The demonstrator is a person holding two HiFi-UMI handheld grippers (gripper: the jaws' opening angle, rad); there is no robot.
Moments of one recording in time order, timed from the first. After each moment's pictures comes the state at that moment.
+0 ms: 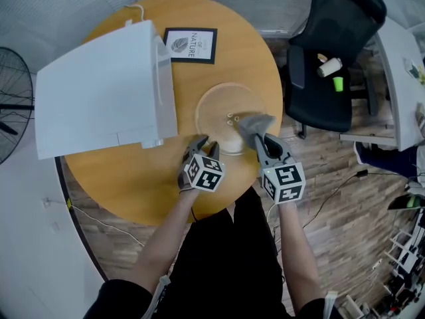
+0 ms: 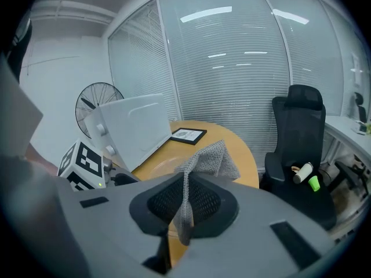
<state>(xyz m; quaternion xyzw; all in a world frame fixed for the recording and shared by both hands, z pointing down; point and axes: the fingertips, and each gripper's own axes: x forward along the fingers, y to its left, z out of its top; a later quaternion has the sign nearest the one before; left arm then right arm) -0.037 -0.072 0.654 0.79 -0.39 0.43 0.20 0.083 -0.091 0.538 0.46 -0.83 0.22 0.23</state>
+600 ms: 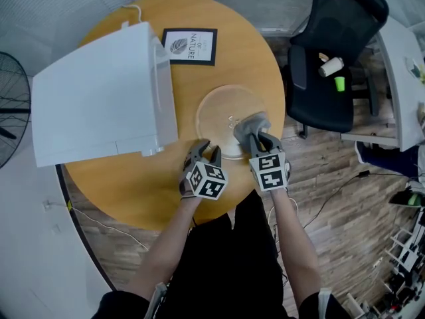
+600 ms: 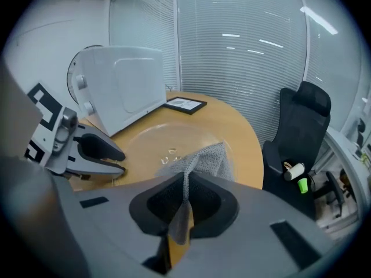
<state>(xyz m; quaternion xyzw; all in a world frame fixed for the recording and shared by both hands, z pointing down) -0.036 -0.070 0.653 0.79 -0.40 0.43 0.19 0.080 -0.103 0.624 0.45 -0.79 0.22 0.36</state>
